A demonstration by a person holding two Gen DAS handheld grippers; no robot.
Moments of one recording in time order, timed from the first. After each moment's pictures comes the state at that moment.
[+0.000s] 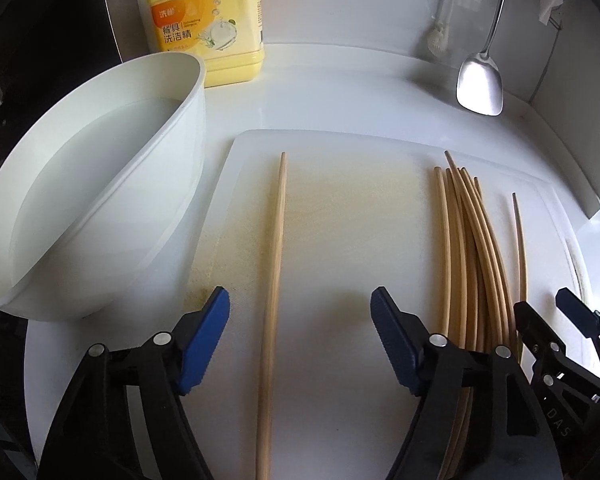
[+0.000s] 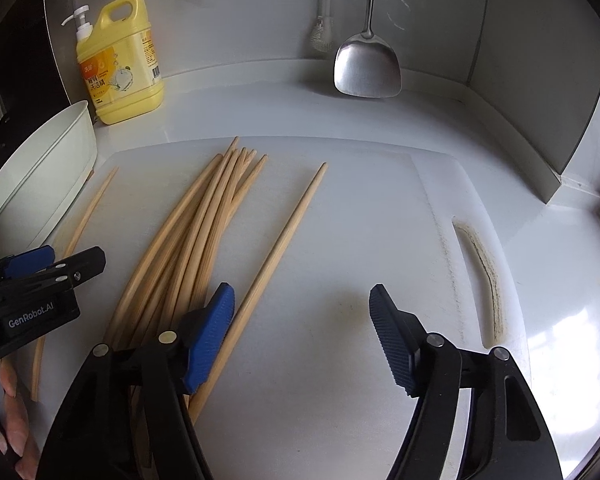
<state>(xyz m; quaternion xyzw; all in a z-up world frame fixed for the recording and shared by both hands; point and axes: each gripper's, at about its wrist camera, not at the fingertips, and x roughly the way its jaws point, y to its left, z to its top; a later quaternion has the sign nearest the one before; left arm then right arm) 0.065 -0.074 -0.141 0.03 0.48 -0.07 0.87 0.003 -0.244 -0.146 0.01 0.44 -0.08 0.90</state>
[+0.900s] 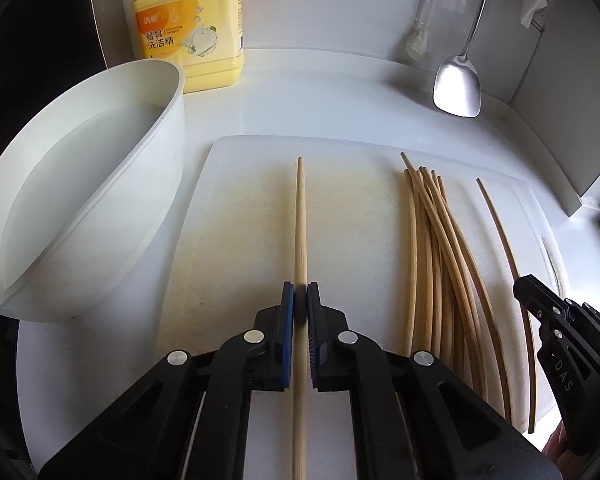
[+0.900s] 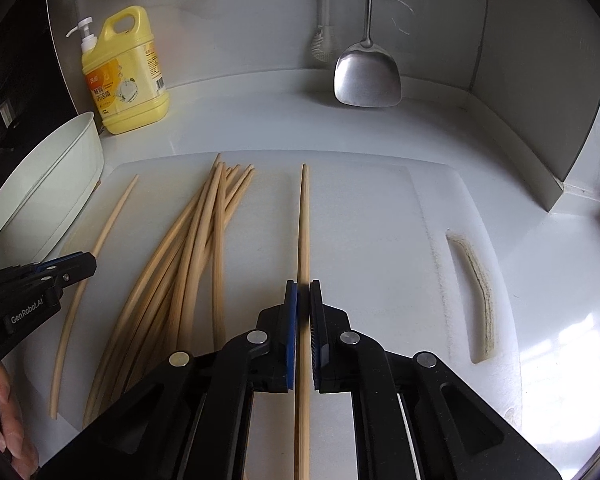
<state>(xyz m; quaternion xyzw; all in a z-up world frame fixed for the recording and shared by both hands) 0.057 -0.081 -0.132 0.01 0.48 -0.10 0.87 -0.001 -0.262 -0.137 0.02 0.42 -0.07 0.90</state>
